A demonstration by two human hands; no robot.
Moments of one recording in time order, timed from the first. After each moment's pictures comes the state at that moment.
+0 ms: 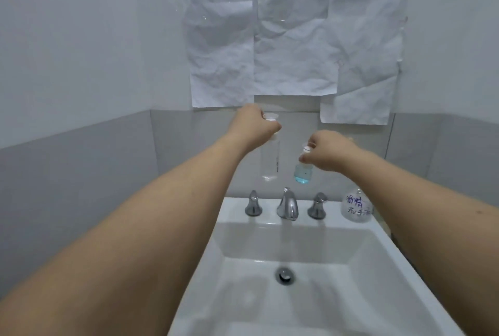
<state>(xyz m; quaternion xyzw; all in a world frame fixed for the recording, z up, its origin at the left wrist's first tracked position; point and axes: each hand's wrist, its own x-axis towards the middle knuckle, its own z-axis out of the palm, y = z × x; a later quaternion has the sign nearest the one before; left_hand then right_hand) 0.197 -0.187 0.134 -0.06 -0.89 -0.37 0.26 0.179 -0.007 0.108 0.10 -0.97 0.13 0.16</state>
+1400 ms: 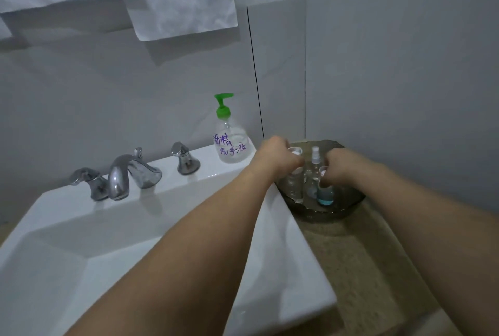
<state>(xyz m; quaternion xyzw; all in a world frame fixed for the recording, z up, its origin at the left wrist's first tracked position) 0.110 0.168 -0.085 -0.16 -0.93 -0.32 -0.05 0.144 0.319 -0.110 -0.14 -0.98 0.15 -0.07</state>
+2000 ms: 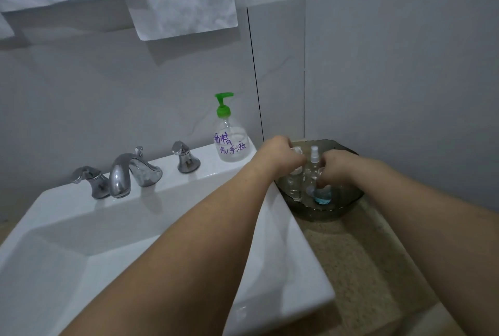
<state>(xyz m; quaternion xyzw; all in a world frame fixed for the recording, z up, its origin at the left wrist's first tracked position) 0.114 0.170 -0.082 -0.17 -0.94 -0.30 -0.06 0.146 0.315 -0.105 -0.13 -0.97 0.18 -0.12</state>
